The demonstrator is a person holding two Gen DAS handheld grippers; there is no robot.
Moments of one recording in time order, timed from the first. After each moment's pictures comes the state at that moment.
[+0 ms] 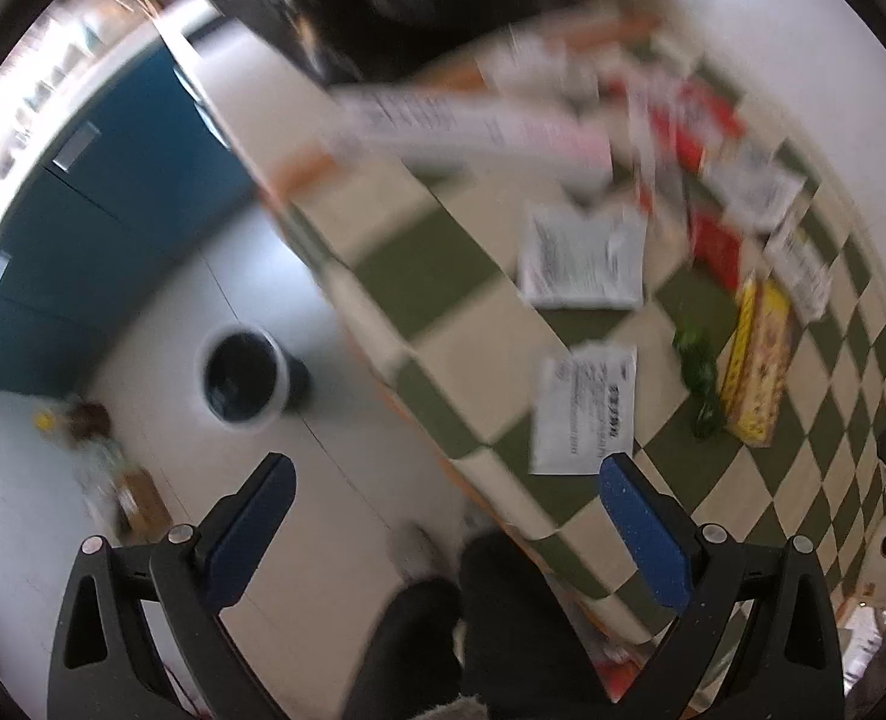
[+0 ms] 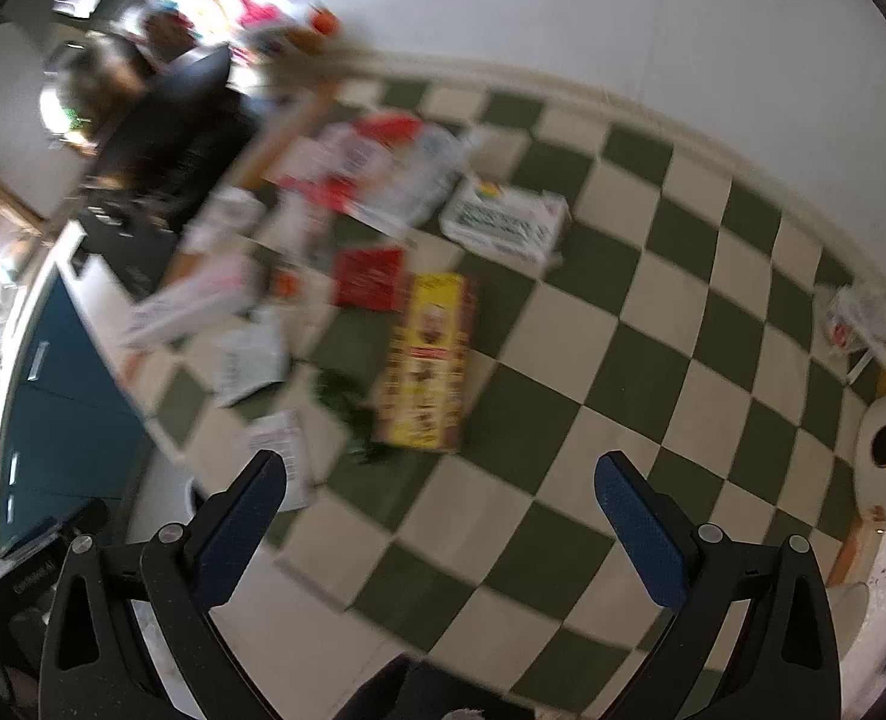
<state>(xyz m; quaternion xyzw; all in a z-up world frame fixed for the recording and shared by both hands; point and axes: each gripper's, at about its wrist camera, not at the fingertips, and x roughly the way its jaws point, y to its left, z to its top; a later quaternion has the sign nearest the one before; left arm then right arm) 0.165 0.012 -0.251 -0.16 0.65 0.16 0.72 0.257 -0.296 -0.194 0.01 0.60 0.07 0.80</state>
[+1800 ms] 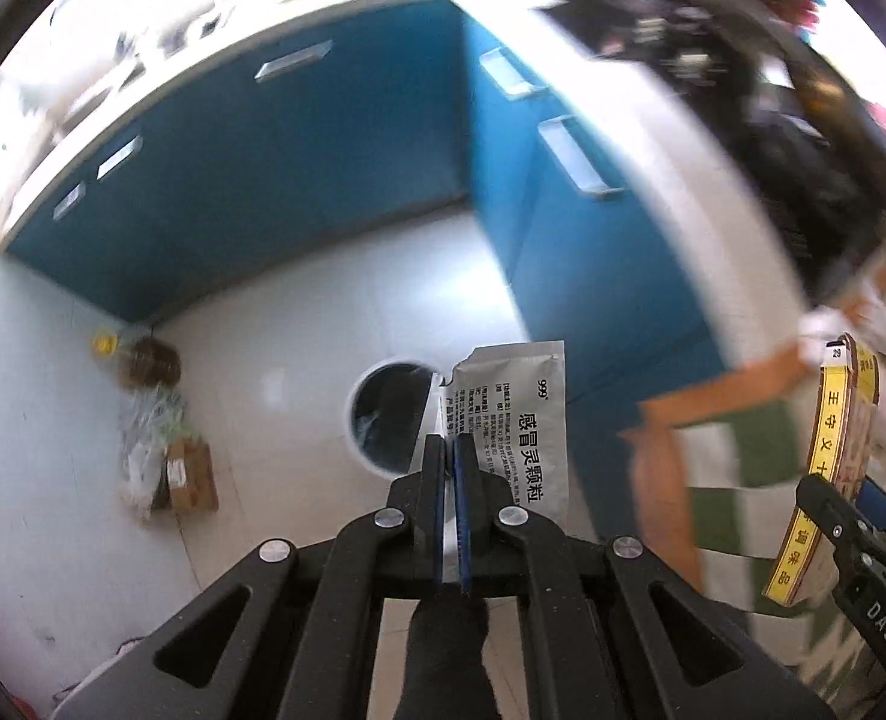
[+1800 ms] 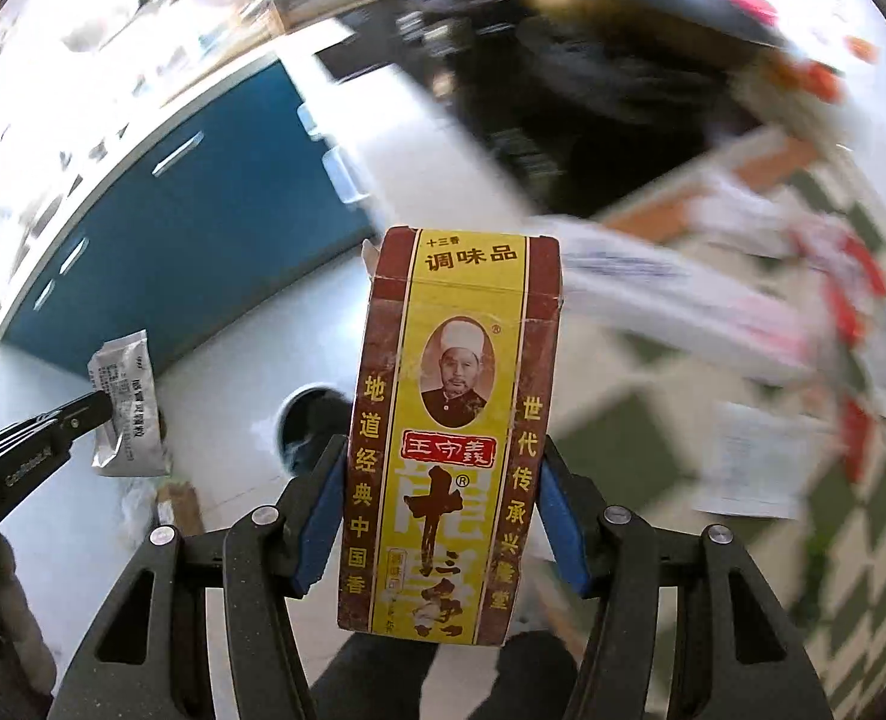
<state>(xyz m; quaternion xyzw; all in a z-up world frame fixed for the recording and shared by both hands) 0.032 0.348 -0.264 -0.24 0.56 0.33 0.72 0.155 0.157 -0.264 -0.17 0.57 0.32 0.74</state>
